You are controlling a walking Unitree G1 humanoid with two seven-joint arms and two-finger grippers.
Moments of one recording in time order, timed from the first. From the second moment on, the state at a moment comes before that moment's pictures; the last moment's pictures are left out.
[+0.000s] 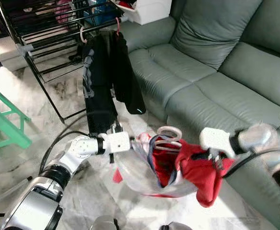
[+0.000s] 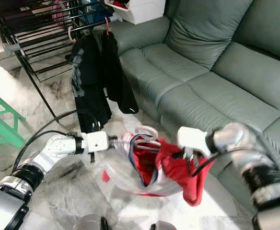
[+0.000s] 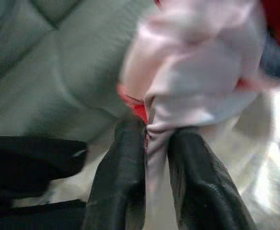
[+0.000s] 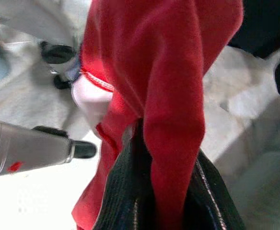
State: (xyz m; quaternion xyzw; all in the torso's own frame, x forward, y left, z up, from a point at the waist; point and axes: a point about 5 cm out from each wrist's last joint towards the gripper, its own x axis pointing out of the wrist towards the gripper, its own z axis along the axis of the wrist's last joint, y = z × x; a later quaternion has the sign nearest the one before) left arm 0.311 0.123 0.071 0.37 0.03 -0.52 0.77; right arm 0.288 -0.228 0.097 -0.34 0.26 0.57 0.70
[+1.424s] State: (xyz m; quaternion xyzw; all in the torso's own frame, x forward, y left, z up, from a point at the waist) left arm 0.305 0.176 0.079 0.05 0.03 -0.06 1.00; right arm 0.276 -0.164 0.066 -0.15 0.11 0.20 0.96
